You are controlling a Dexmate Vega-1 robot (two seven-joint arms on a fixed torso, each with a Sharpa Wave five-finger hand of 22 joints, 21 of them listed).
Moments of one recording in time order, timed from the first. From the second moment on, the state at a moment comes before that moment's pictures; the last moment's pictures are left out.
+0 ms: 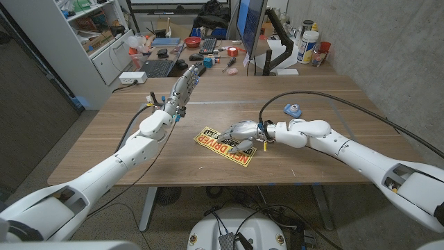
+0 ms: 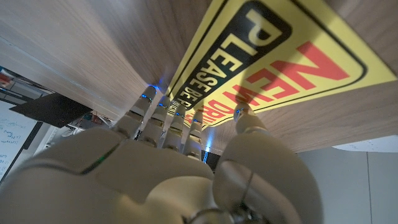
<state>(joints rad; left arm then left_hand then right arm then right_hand) 0.69 0.66 0.61 -1.40 -0.79 -0.36 0.04 0.33 -0.07 0.42 0.10 0.27 0.04 0.03 0.20 0.18 0.02 -0.03 0.20 0.19 -0.05 -0.01 0.19 0.19 -0.10 -0.04 0.22 0.17 -0.51 -0.62 -0.84 -1.34 -1.04 0.65 0.02 0.62 -0.03 0.47 -0.17 0.23 0.34 -0.15 0.24 0.20 0.28 -0.07 0.22 0.19 0.33 -0.03 0.19 0.18 0.24 0.04 0.33 0.18</state>
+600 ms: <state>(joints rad) 0.69 0.65 0.60 -1.40 -0.78 -0.36 0.02 0.33 -0.07 0.42 0.10 0.27 0.04 0.03 0.20 0.18 0.02 -0.03 0.20 0.19 -0.05 -0.01 0.19 0.19 -0.10 -0.04 0.22 0.17 -0.54 -0.65 -0.86 -1.38 -1.19 0.54 -0.12 0.72 -0.01 0.51 -0.17 0.23 0.47 -0.20 0.26 0.20 0.38 -0.13 0.26 0.19 0.40 -0.04 0.19 0.18 0.29 0.00 0.32 0.18</state>
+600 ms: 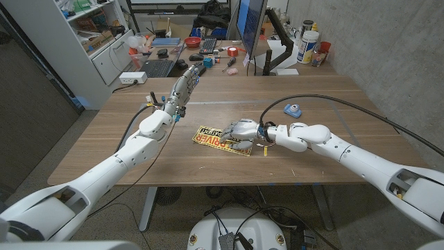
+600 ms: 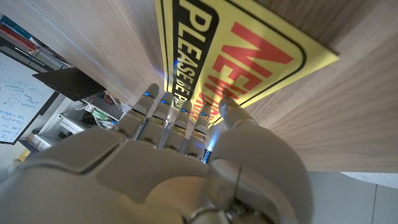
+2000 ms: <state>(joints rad) 0.70 0.66 0.60 -1.42 -0.78 -0.36 0.02 0.33 -0.06 0.41 0.10 0.27 0.04 0.03 0.20 0.18 0.02 -0.03 0.20 0.19 -0.05 -0.01 0.19 0.19 -0.10 -0.04 0.21 0.18 -0.61 -0.70 -0.80 -1.44 -1.14 0.55 -0.16 0.79 0.00 0.52 -0.15 0.20 0.76 -0.24 0.30 0.20 0.72 -0.21 0.34 0.19 0.68 -0.06 0.22 0.18 0.40 -0.04 0.32 0.18</state>
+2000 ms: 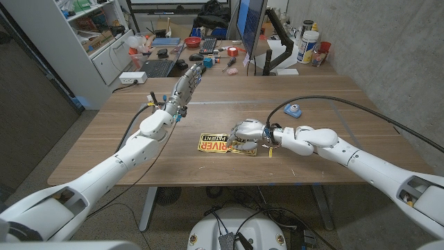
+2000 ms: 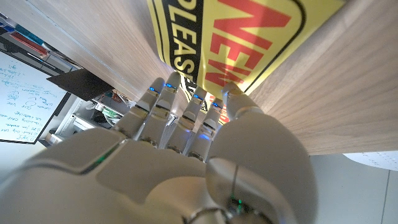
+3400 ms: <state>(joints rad) 0.69 0.67 0.62 -1.43 -0.78 -0.35 0.03 0.33 -0.06 0.41 0.10 0.27 0.04 0.03 0.20 0.18 0.02 -0.03 0.20 0.19 -0.05 -0.01 0.19 0.19 -0.10 -0.04 0.21 0.18 -0.69 -0.76 -0.68 -1.60 -1.11 0.56 -0.20 0.79 0.00 0.53 -0.14 0.20 0.80 -0.22 0.30 0.20 0.74 -0.21 0.33 0.19 0.69 -0.07 0.21 0.18 0.41 -0.04 0.31 0.19</state>
